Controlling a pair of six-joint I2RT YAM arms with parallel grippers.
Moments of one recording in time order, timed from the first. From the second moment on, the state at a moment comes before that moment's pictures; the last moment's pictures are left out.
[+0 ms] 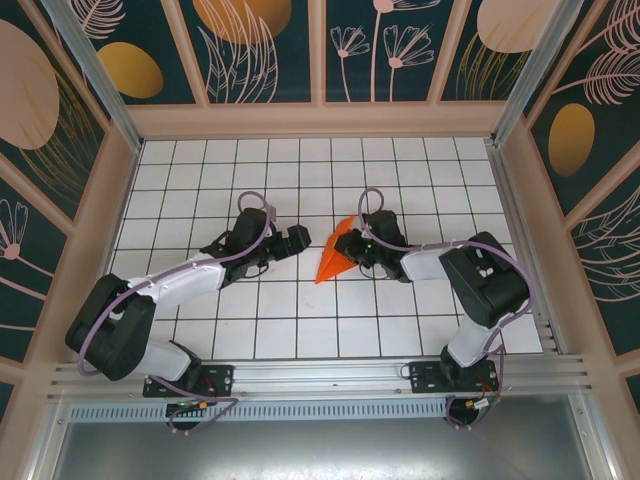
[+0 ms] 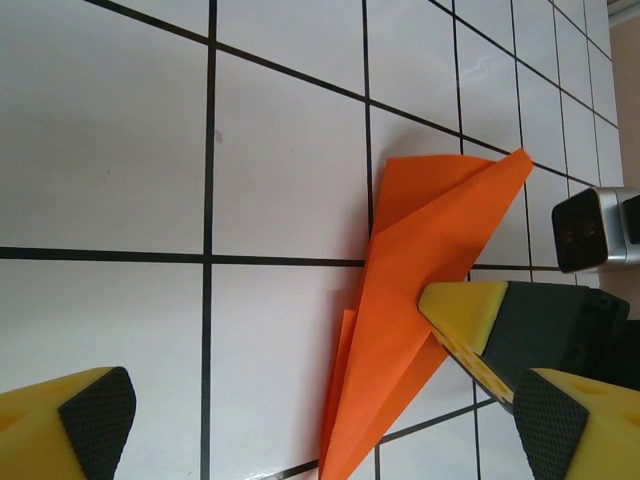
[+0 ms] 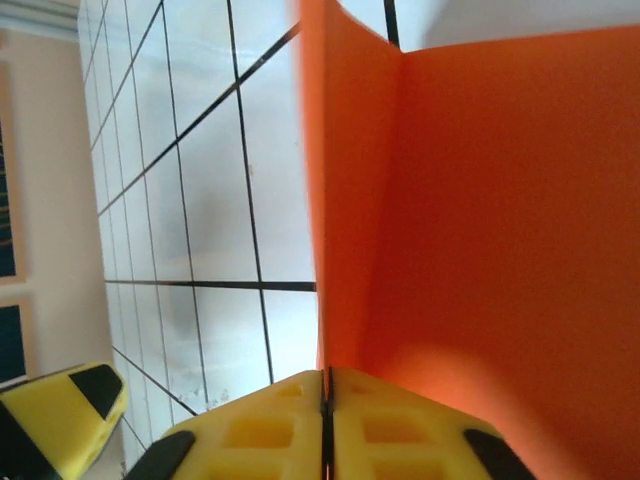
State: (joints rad) left arm -0.57 1.43 0.72 0.00 0.17 -0.86; right arm 0.56 1.72 0.66 0.43 -0.39 1.03
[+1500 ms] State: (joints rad) left arm -0.52 1.52 0.60 0.84 0.66 -1.28; right arm 0.45 1.66 0.82 0.66 -0.94 1.24
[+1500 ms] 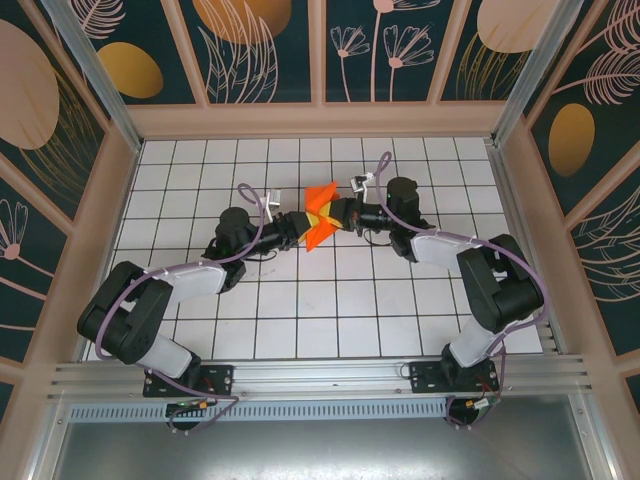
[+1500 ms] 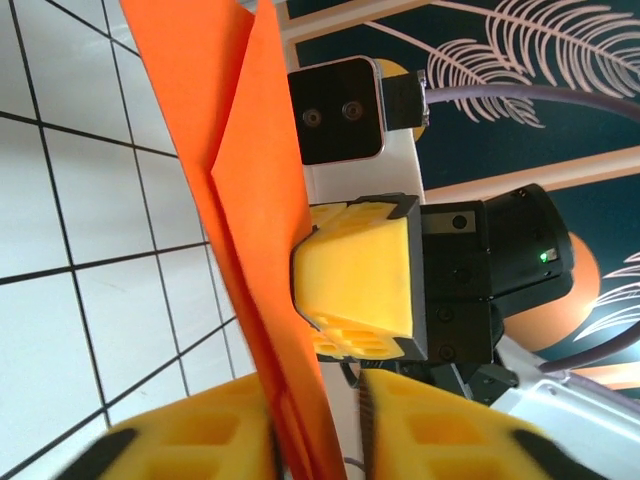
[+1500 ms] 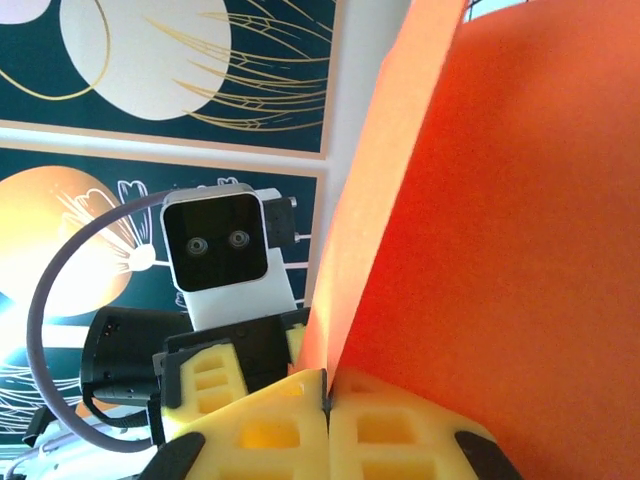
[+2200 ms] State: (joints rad) left arm -0.53 1.47 1.05 -0.44 -0.16 -0.72; right arm 0.38 1.60 0.96 0.00 -0.51 0.81
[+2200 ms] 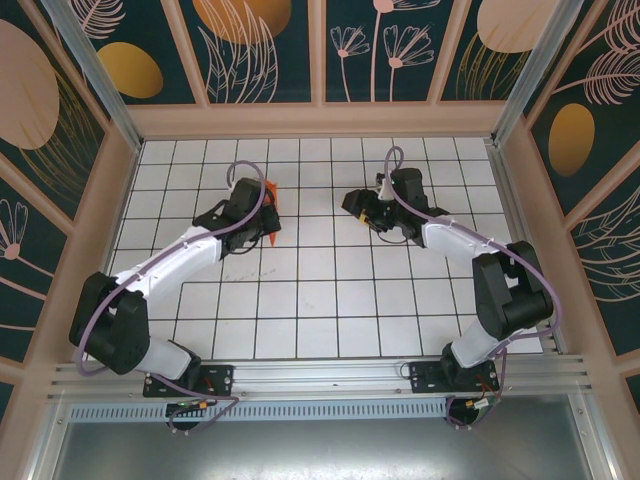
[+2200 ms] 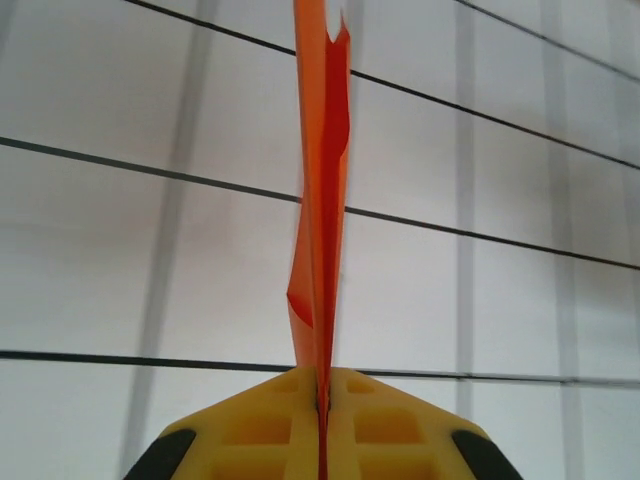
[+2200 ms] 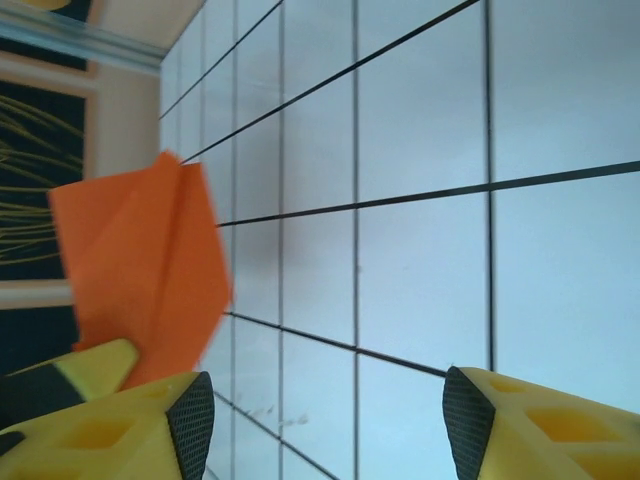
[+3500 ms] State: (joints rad) left arm -0.37 1.34 0.83 -0.38 -0.22 -0.72; right arm 0.82 2.01 1.30 0.01 -0.36 0.86
